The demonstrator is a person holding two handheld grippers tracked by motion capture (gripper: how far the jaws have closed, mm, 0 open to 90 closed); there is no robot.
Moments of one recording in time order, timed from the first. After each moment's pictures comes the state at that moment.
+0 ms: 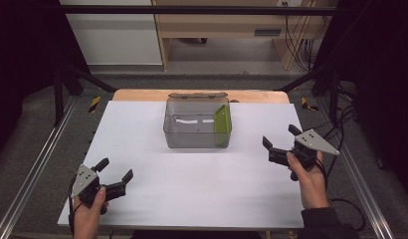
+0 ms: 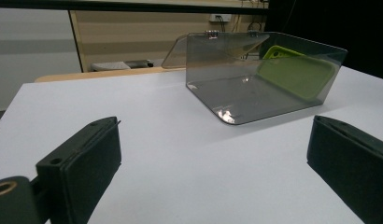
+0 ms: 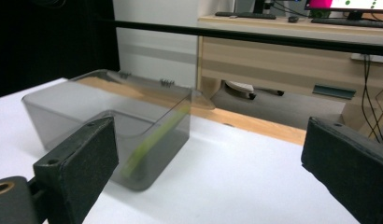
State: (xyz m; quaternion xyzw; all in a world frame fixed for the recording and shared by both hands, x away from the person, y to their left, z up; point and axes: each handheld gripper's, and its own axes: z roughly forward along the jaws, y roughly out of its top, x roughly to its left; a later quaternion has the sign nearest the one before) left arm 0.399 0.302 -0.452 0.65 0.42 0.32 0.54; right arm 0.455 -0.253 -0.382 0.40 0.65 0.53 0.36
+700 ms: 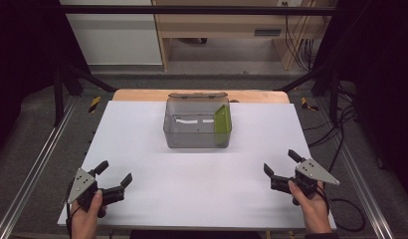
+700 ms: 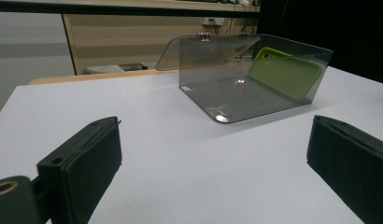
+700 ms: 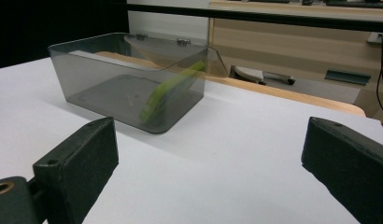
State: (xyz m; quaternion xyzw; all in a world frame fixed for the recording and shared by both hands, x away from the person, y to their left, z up) left arm 0.391 0.303 -0.454 0.66 0.40 0.31 0.56; right arm 0.412 -0.262 -0.437 0.39 0.67 0.53 0.34
